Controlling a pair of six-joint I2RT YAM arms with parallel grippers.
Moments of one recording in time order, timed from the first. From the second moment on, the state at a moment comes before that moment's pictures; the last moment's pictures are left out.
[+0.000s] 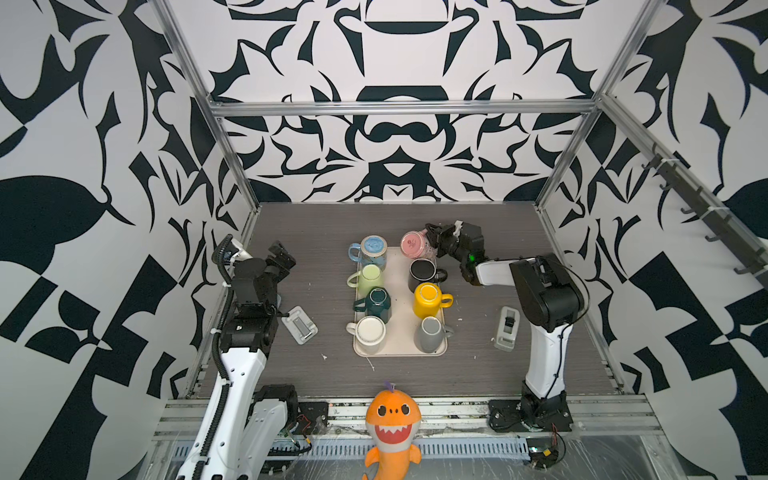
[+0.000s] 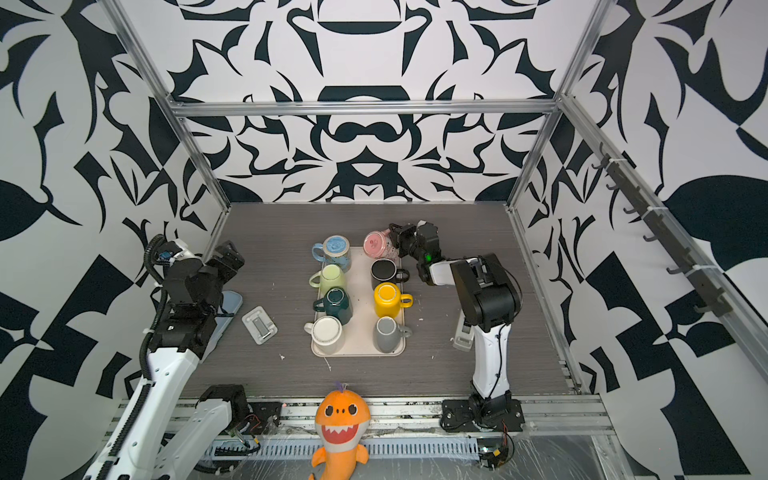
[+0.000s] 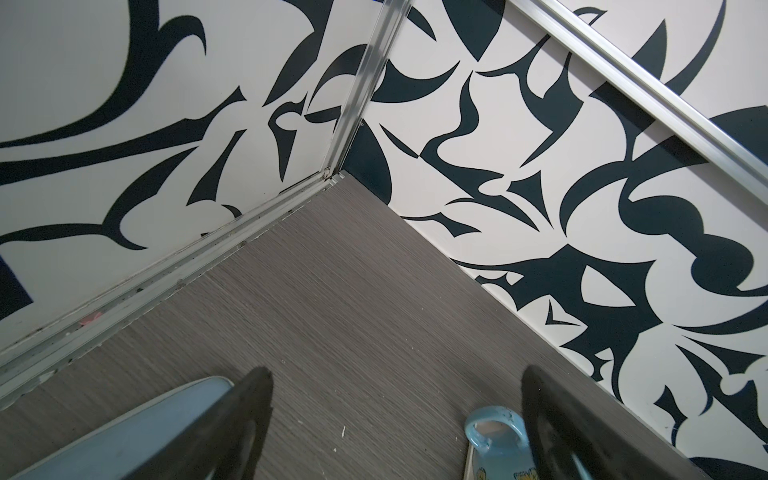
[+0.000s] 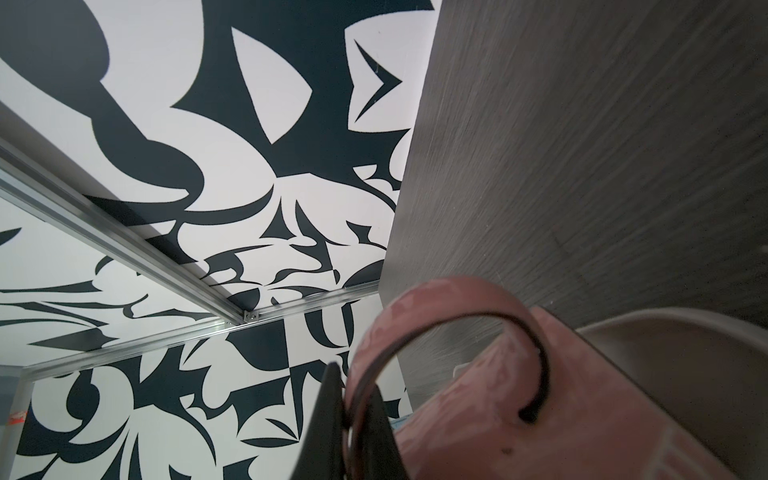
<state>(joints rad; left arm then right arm) -0.02 0.78 0.71 -0.19 -0.28 -0.60 0.31 2.04 1.09 0.77 -0.37 1.62</state>
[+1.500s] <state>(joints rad) -0.02 0.99 0.90 -0.16 0.14 -0.54 0.65 1.58 1.31 -0.05 -0.03 0.35</state>
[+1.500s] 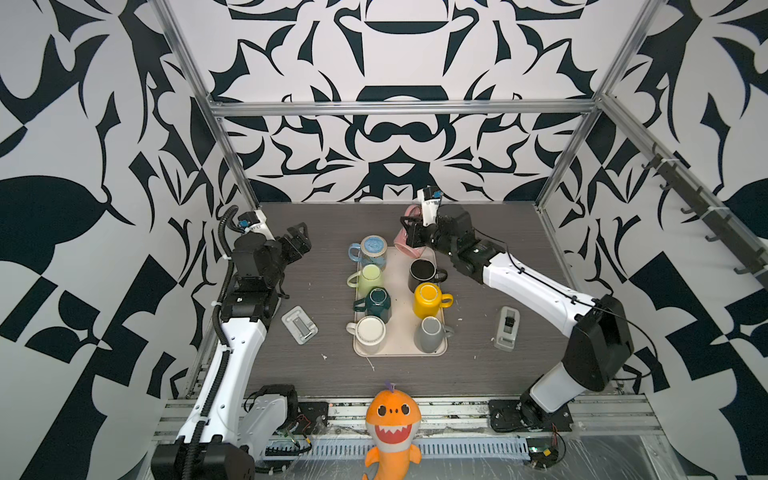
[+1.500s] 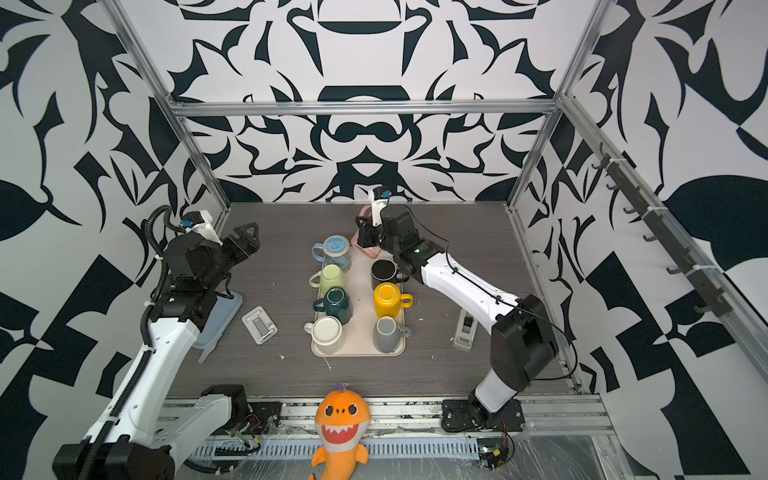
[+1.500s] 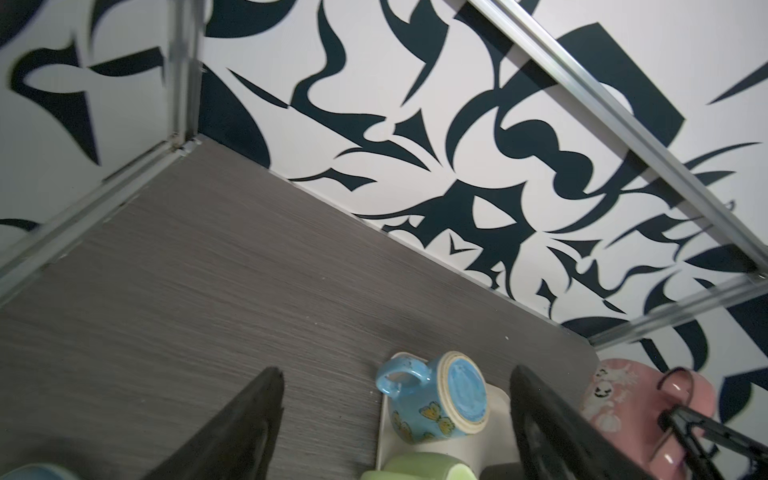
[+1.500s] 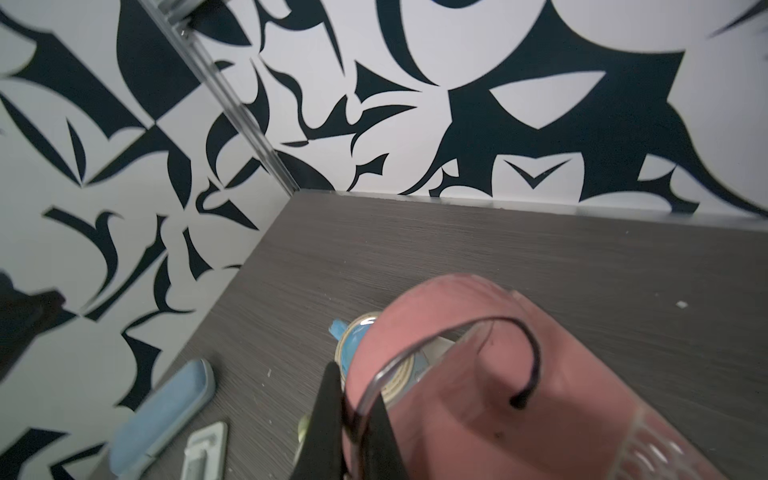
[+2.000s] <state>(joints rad) -0.07 1.15 1.14 -0.19 0.55 -0.38 0.93 1.49 1.12 0.18 0.42 -0.41</state>
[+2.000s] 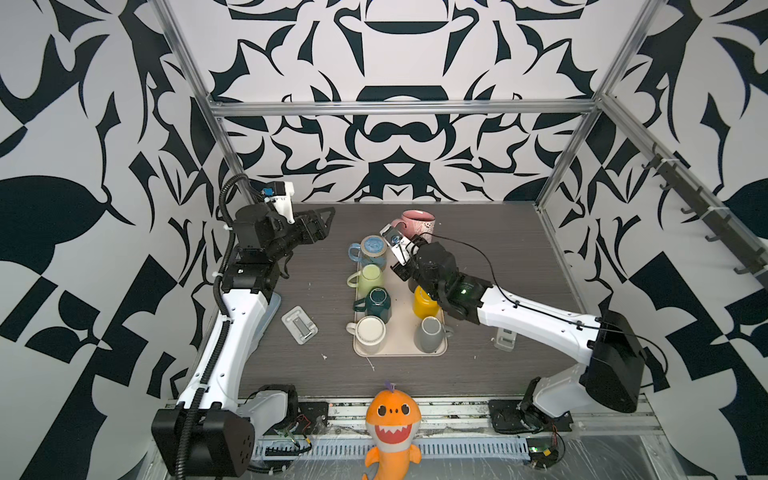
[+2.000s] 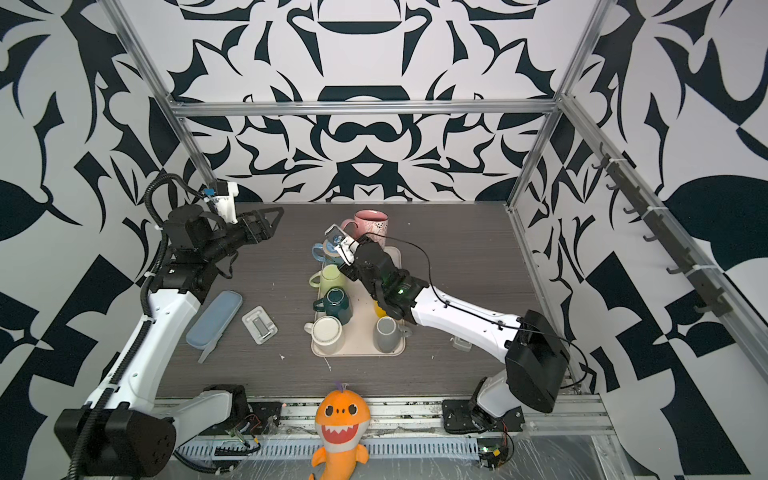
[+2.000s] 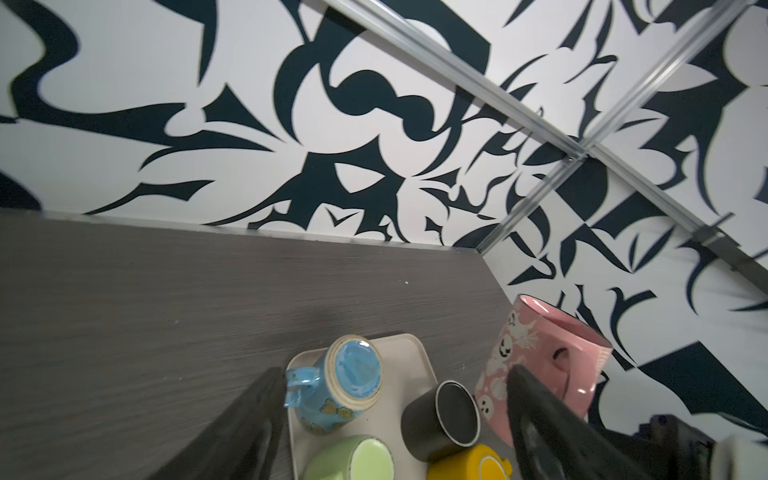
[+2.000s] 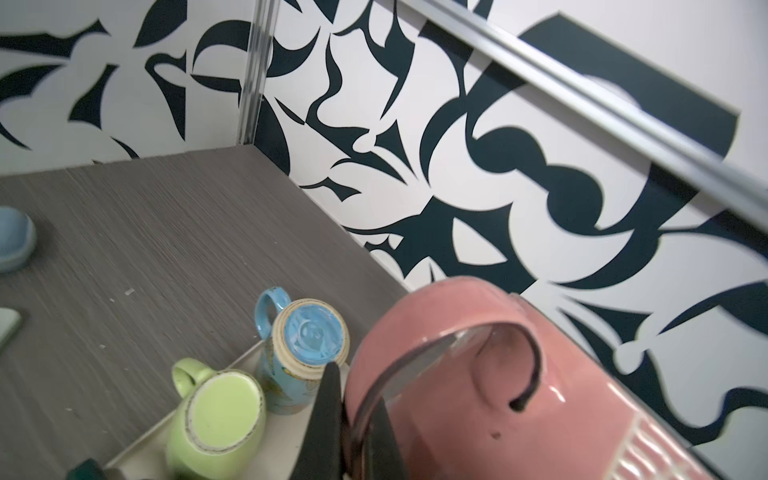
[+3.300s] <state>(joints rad) -0.32 1.27 1.37 -0.67 0.68 0.14 1.06 1.65 1.00 0.74 0.57 -1.33</state>
